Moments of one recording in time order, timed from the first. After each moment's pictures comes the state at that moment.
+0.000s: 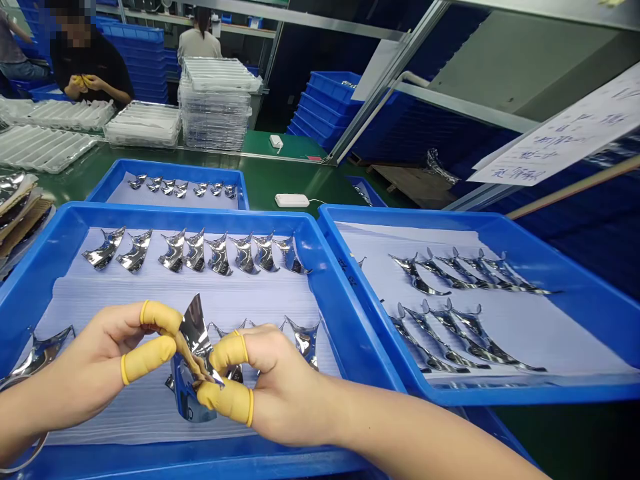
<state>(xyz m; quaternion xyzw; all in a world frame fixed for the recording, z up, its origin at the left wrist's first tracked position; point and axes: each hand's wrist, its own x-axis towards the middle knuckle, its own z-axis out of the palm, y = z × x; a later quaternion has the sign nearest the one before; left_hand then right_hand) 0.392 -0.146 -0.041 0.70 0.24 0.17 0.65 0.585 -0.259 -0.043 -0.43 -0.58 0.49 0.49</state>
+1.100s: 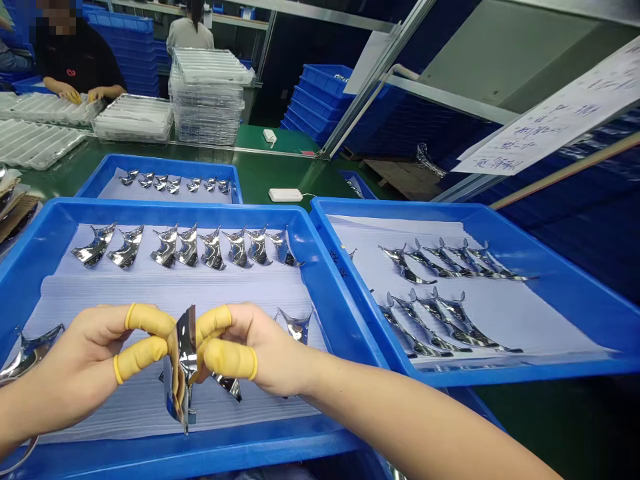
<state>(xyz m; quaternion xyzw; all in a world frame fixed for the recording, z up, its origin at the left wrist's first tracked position) 0.384 -0.144 -0.048 0.76 0.17 0.16 0.61 0.585 -0.246 -0.058 -0.32 -0.31 0.74 0.50</state>
